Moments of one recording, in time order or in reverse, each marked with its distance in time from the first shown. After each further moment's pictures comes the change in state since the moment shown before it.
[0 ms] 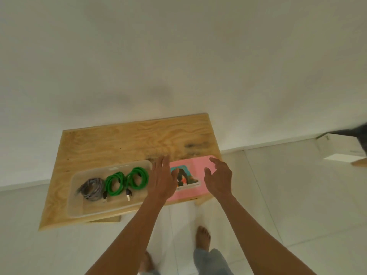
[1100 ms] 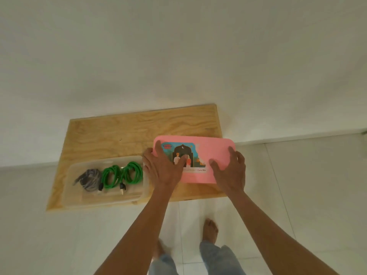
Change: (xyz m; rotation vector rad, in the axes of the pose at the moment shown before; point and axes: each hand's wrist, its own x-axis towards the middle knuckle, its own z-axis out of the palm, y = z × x) left_hand 0.035 0.061 0.031 -0.011 0.314 -0.438; right_hand 0.066 0.046 -0.025 0.007 -0.108 0.057
